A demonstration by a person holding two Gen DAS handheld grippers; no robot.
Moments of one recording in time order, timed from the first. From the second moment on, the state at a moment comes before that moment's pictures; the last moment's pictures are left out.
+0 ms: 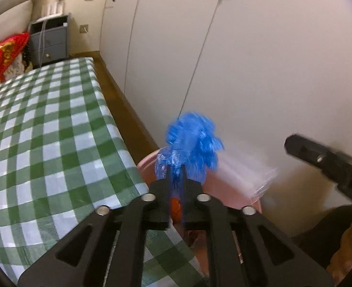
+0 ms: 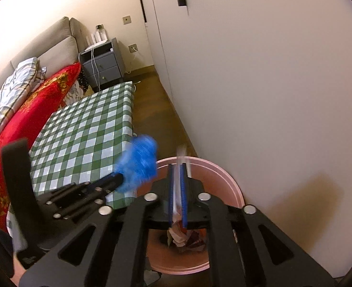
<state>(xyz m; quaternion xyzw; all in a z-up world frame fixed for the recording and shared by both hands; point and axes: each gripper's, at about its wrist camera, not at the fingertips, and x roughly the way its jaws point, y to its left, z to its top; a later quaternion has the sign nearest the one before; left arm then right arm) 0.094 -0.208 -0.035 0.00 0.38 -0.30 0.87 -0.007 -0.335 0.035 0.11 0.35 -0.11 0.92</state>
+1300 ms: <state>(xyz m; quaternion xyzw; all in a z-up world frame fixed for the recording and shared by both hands) -0.052 -0.018 -0.005 -0.02 0.30 -0.05 0.95 -0.074 -0.202 0.021 0.02 0.30 -0.05 0.95</state>
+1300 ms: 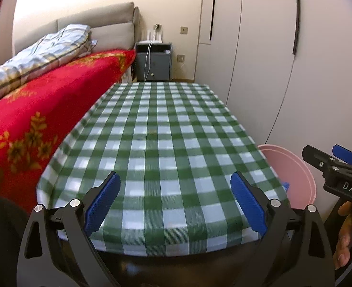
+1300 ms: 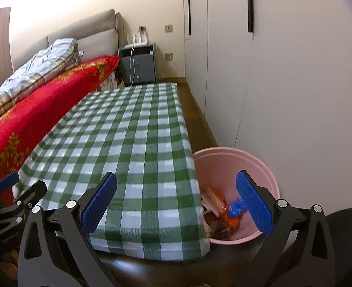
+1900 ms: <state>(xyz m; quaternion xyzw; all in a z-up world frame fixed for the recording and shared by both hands) -0.048 -0.015 -0.009 -0.04 0.30 -0.04 0.95 -0.068 -0.196 0.014 0.01 0.31 -0.05 0.95</state>
